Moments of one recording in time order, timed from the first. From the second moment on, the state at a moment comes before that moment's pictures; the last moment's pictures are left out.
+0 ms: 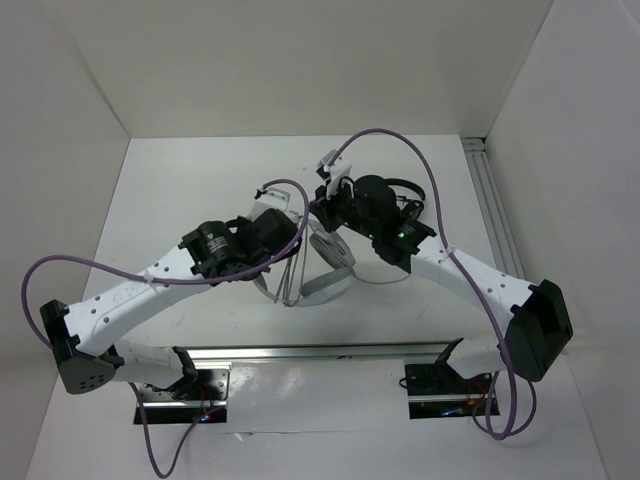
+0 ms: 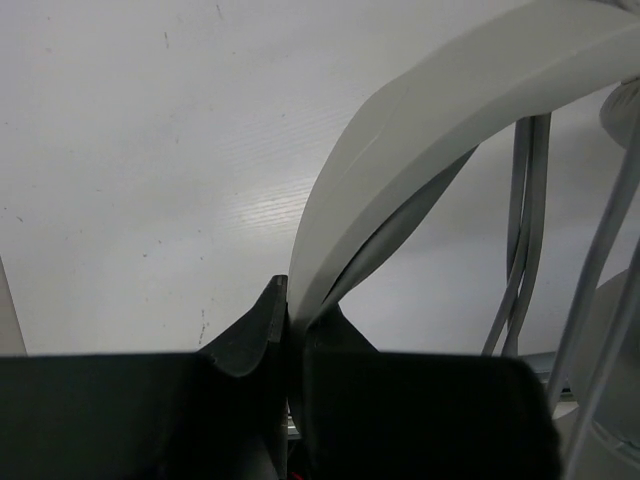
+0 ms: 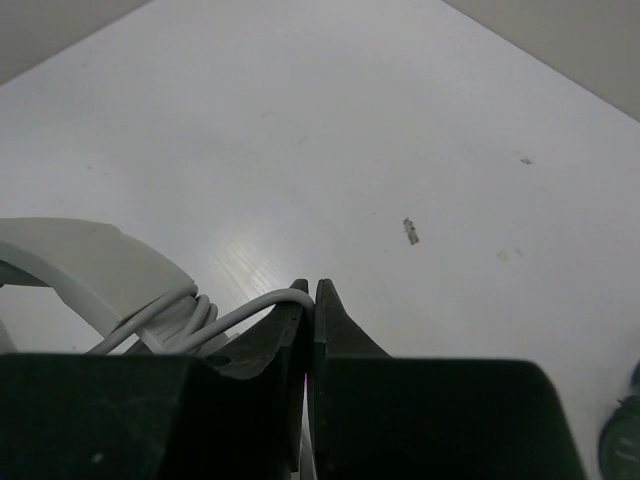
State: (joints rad) left arm -0.96 1.30 1.40 -1.16 -0.65 -0.52; right arm 0.73 1.36 1.10 0.03 -0.06 0.00
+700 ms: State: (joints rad) left arm -0.96 1.32 1.77 -1.50 -0.66 -0.42; right arm 0.59 1.58 1.10 0.50 -0.89 0.20
